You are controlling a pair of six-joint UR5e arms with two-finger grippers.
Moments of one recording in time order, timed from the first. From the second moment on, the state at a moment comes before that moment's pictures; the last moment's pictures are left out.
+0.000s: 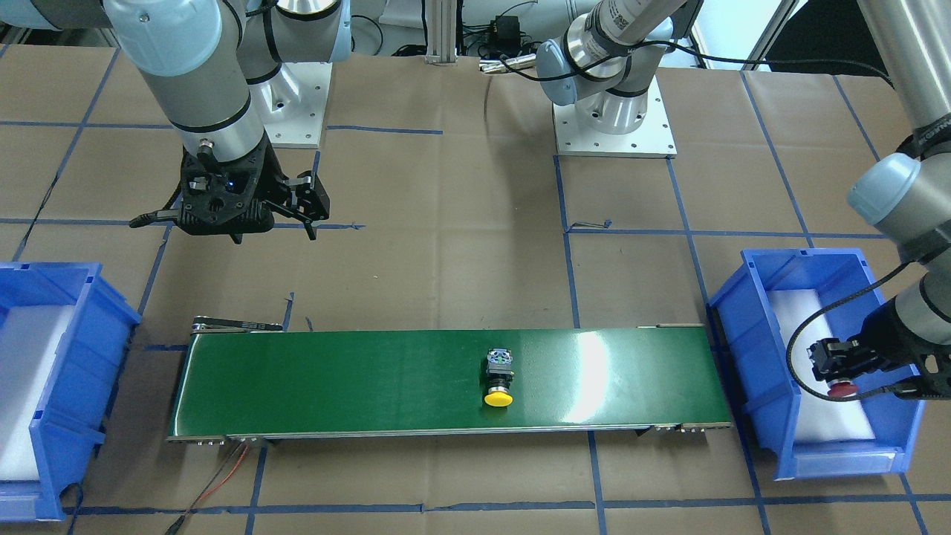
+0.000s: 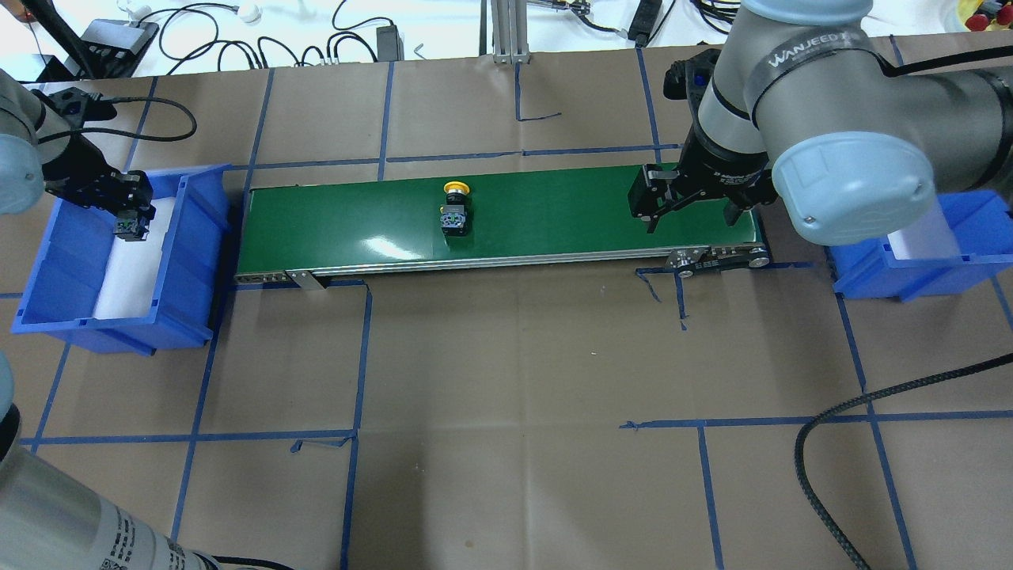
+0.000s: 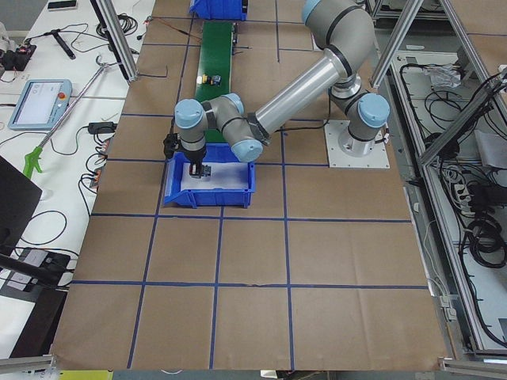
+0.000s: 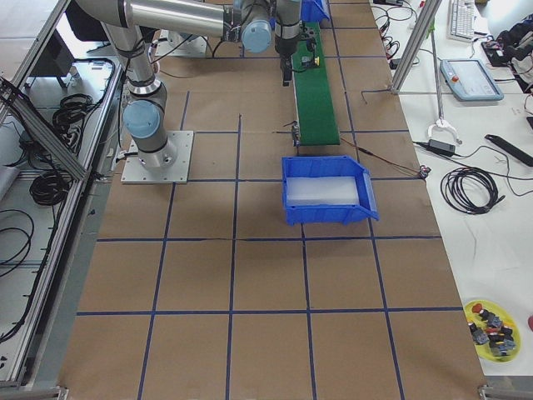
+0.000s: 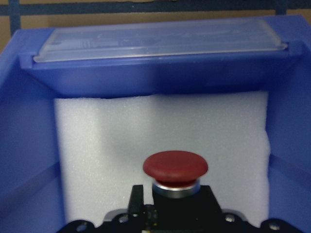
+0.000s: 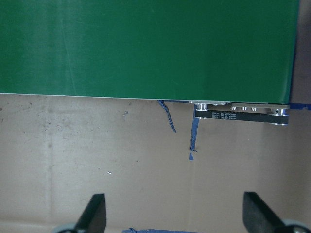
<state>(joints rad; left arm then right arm) -1.05 -2.00 -1.58 -1.08 1.56 0.54 1.64 -1.52 1.75 -1.84 -1.55 0.01</state>
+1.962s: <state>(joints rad) -1.40 -1.87 -1.55 -1.34 1.56 0.09 1.64 -1.38 1.75 -2.06 -1.54 0.01</state>
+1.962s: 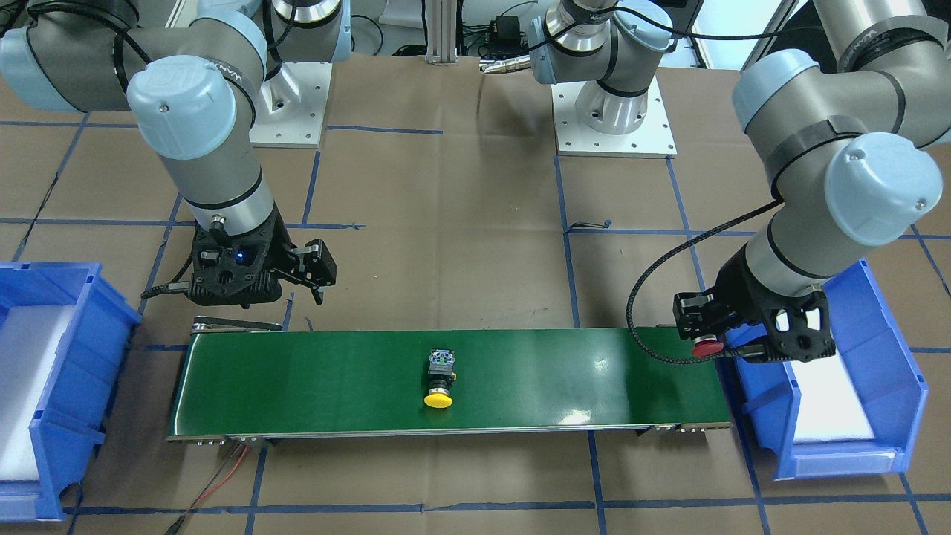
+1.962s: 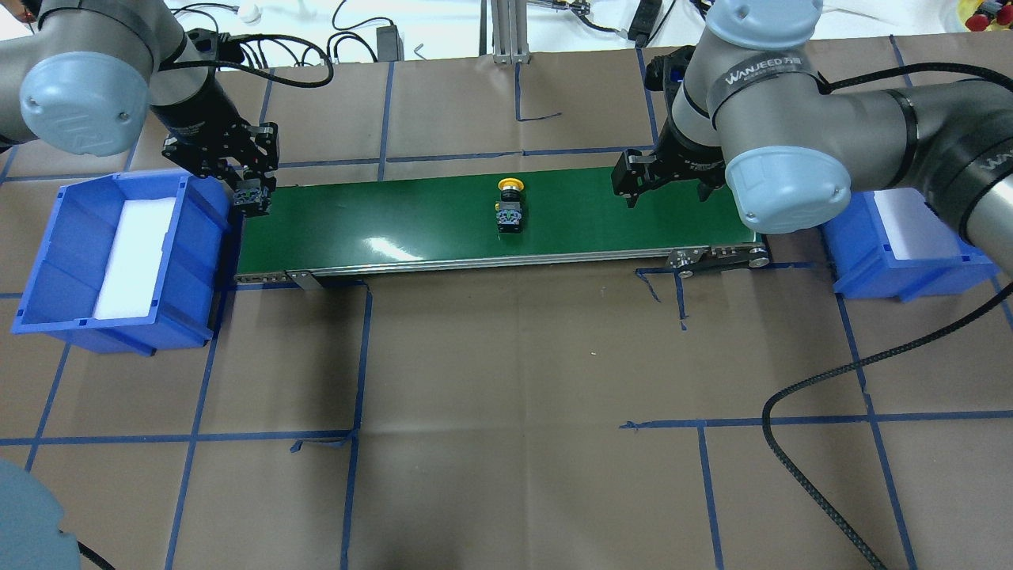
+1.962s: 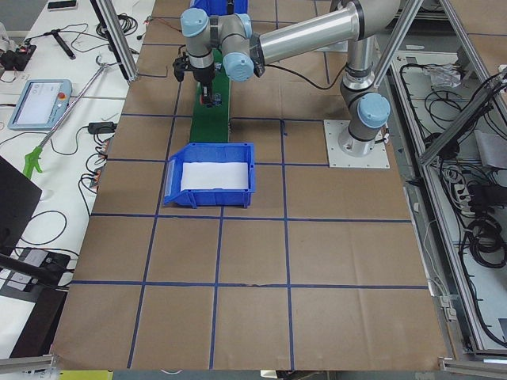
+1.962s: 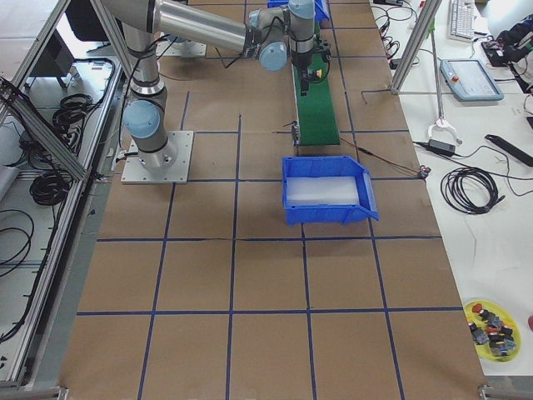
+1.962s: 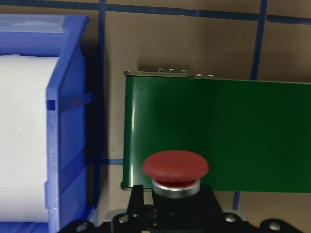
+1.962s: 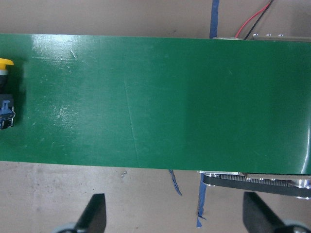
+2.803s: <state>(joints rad) -1.43 -2.01 -1.57 -1.21 1.56 0.12 1.64 -1.34 1.75 -2.10 -1.55 0.00</state>
